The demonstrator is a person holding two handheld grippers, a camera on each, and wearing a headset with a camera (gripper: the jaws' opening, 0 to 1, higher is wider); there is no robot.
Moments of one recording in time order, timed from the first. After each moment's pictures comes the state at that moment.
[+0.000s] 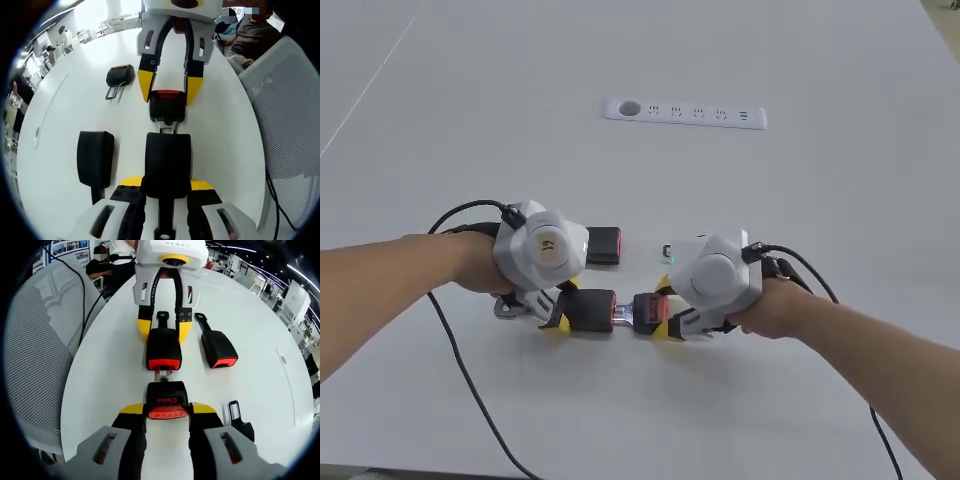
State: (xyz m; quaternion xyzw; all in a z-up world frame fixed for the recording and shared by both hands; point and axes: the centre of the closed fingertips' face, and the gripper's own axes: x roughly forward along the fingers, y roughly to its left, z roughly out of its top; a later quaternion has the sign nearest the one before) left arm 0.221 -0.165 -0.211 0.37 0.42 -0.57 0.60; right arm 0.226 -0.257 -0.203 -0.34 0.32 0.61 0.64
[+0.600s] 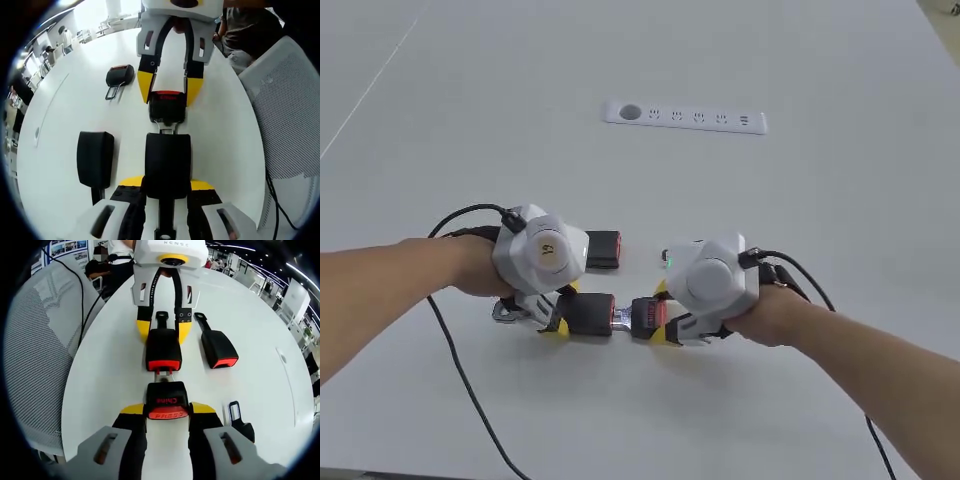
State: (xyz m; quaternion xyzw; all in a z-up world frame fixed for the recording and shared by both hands) left arm 0.221 -0.166 -0.210 0.37 0.42 -0.57 0.60; right arm 0.225 -0.257 -0.203 -0.34 0.32 0.60 0.64
